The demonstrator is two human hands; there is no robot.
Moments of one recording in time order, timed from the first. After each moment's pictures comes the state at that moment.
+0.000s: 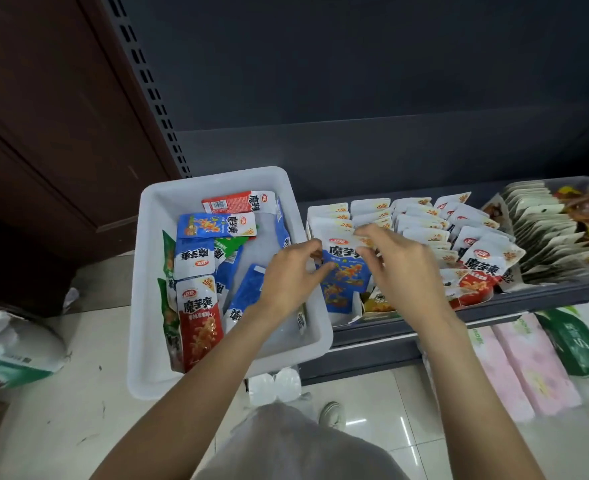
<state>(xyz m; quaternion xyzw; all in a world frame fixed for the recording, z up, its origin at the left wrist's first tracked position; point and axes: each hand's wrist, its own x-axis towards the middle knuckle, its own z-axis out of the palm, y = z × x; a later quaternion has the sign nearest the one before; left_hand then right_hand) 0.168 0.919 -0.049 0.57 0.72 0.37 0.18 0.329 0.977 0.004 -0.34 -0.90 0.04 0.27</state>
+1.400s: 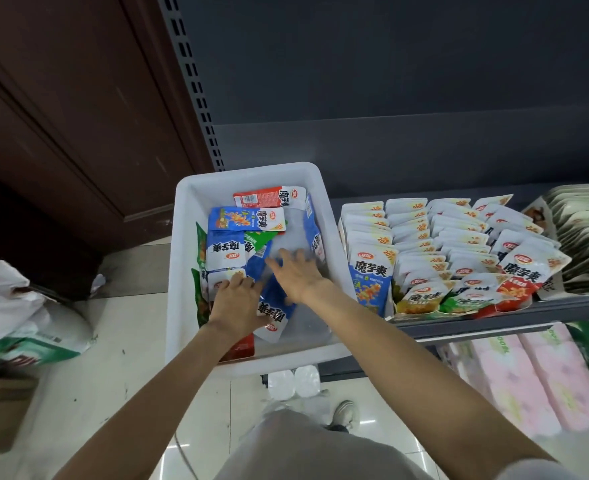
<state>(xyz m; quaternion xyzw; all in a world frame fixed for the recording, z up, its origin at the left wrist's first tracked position) 0.071 0.841 -0.113 0.60 0.79 -0.12 0.09 0.156 0.955 -0.099 -0.27 -0.93 0.05 -0.24</state>
